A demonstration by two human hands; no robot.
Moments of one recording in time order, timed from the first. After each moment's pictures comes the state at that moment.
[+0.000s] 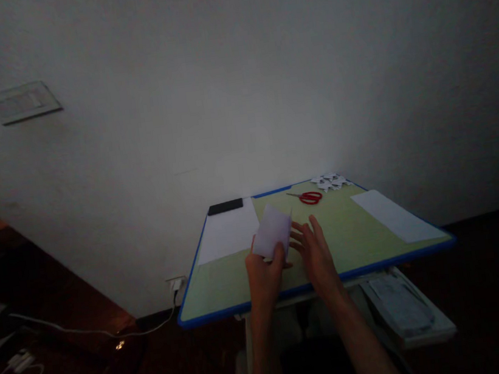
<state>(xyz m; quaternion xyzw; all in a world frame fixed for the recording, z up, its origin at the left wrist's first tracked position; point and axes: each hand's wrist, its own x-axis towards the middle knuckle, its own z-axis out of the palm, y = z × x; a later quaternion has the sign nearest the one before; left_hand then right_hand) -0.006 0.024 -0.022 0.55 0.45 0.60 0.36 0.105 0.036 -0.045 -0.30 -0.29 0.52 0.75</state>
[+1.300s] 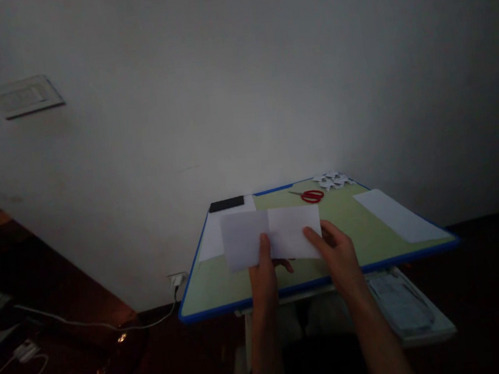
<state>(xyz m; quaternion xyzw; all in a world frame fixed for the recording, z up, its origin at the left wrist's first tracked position) 0.006 0.021 -0.027 0.36 0.40 0.70 0.47 0.140 0.018 -0.025 -0.38 -0.40 0.43 0.71</state>
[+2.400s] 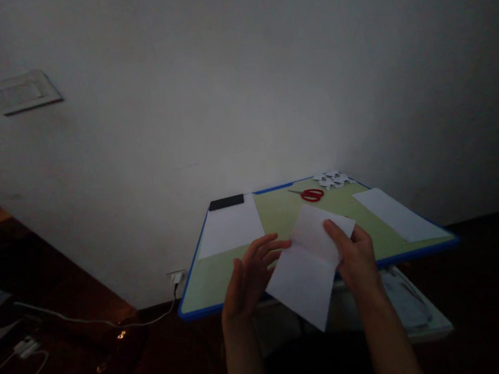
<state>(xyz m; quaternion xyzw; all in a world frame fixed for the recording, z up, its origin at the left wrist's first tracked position) -0.054 0.006 -0.021 0.53 0.20 0.52 0.64 0.157 0.018 -0.028 -0.36 -0.27 0.43 0.78</state>
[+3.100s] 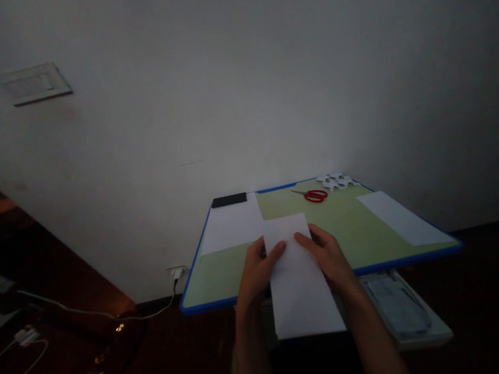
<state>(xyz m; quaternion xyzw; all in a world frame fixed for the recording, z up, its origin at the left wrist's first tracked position) -0.034 0.027 -0.029 0.53 0.40 0.53 0.53 0.132 0.023 -0.032 -0.35 -0.43 0.54 0.63</state>
